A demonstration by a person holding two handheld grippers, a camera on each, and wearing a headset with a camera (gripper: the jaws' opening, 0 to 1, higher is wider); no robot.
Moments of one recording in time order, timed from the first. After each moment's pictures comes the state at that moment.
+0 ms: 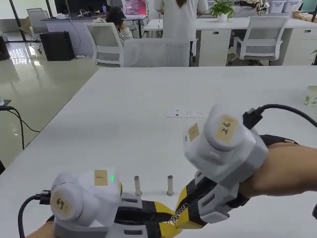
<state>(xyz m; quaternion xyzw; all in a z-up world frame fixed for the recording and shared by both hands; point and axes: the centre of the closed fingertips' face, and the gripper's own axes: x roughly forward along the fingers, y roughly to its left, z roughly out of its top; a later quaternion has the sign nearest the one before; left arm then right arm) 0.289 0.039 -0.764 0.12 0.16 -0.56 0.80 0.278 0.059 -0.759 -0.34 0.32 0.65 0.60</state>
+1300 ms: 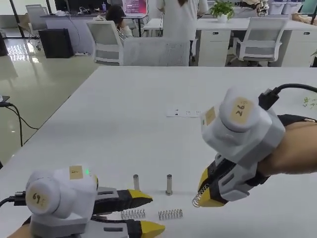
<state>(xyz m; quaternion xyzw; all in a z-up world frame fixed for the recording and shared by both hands) 0.307 0.086 -0.767 0.07 0.18 -0.49 0.85 0.318 0.017 -0.749 -0.39 0.35 0.60 0.61</state>
